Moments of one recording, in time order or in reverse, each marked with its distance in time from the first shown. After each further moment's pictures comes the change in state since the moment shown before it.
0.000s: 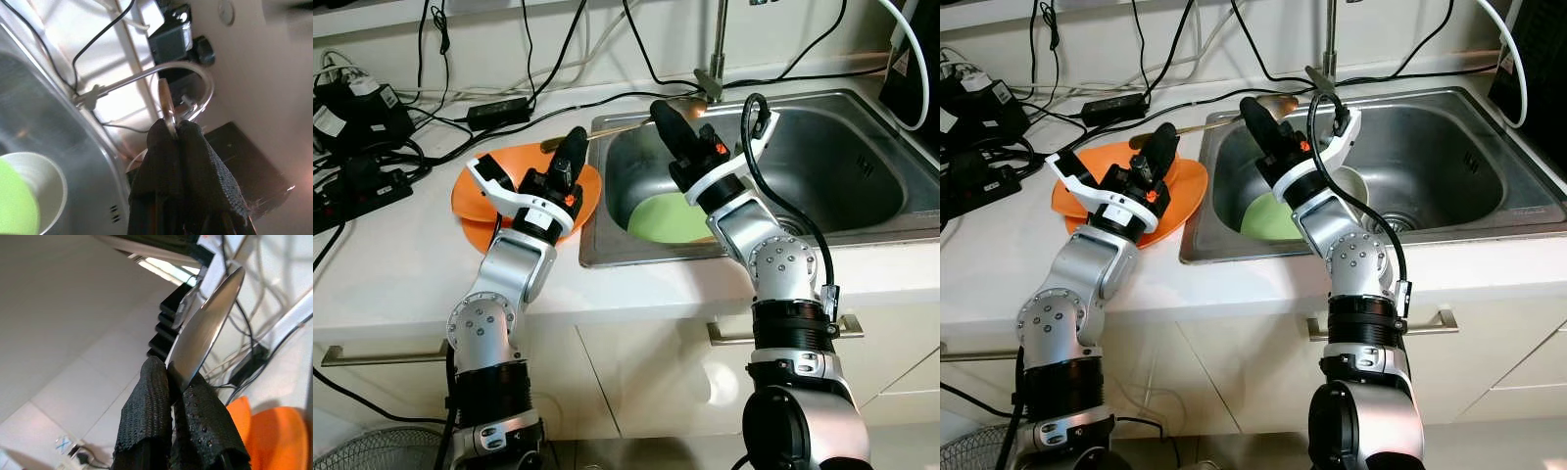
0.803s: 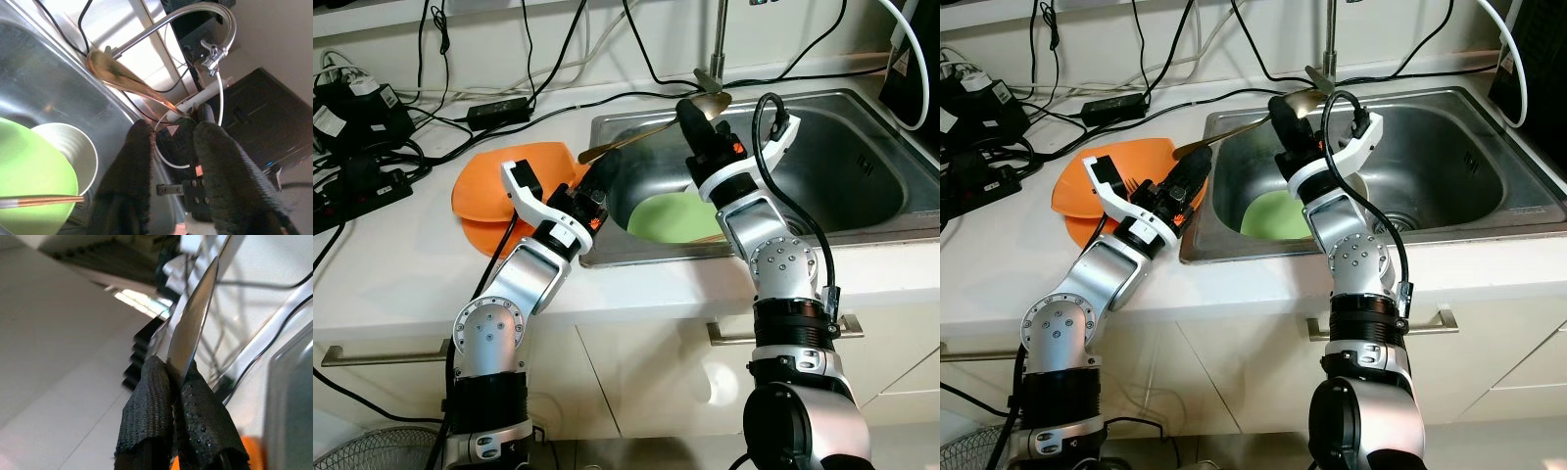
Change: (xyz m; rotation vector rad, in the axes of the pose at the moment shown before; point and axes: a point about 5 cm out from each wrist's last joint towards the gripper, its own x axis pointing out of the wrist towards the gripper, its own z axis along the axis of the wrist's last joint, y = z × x) left arm -0.003 0.002 -0.017 0.171 0.150 0.037; right arm 0.000 -0.011 0.018 -0.070 -0.145 -0.116
